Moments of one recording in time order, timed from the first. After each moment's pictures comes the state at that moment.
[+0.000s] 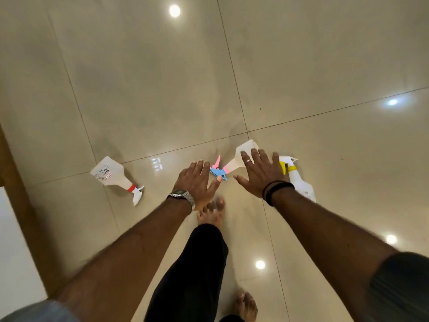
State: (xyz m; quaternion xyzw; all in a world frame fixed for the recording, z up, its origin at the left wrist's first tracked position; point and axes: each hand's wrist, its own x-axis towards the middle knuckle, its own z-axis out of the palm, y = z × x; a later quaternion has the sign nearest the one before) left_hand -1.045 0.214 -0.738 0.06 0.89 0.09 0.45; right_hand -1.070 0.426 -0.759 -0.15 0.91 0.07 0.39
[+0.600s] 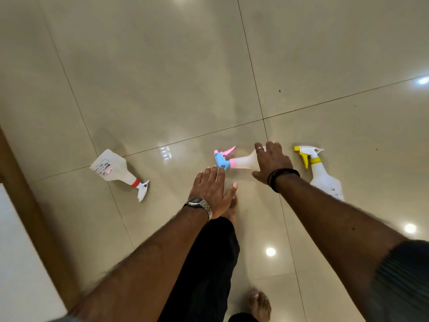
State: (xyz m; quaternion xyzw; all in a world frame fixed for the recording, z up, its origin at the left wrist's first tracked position) left_hand -1.007 0.225 -0.790 0.05 0.87 0.08 0.48; right_hand -1.072 0.415 -0.844 -0.04 0.88 -0.02 0.47
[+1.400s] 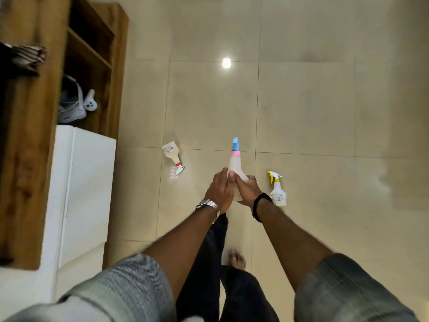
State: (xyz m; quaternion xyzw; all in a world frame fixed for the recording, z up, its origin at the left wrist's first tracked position) left_hand -0.932 0.264 -0.366 -0.26 0.82 0.44 0.25; right_hand -0.975 0.374 -0.399 0.29 0.64 -0.53 0.47
